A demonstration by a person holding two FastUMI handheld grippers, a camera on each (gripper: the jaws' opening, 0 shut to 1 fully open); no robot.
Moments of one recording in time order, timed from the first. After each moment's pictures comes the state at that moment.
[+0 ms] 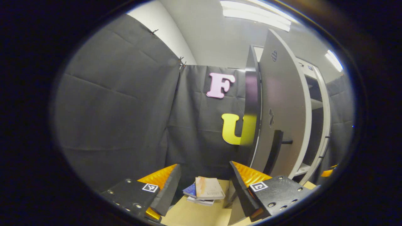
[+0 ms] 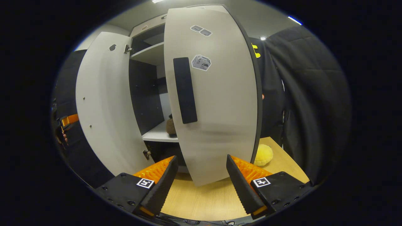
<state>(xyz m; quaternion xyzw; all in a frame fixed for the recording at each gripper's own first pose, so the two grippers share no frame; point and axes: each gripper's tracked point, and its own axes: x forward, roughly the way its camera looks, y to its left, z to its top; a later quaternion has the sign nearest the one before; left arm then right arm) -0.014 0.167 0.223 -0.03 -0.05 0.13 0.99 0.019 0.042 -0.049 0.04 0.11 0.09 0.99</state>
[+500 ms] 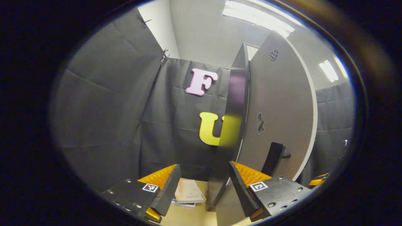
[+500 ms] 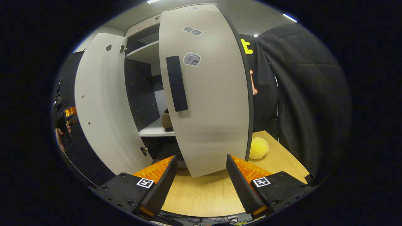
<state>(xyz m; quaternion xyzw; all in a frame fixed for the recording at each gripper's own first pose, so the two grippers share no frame) -0.005 0.137 0.227 -0.07 -0.05 0.01 1.00 -0.006 0.025 -0.059 0.06 0.11 0.07 0.99</state>
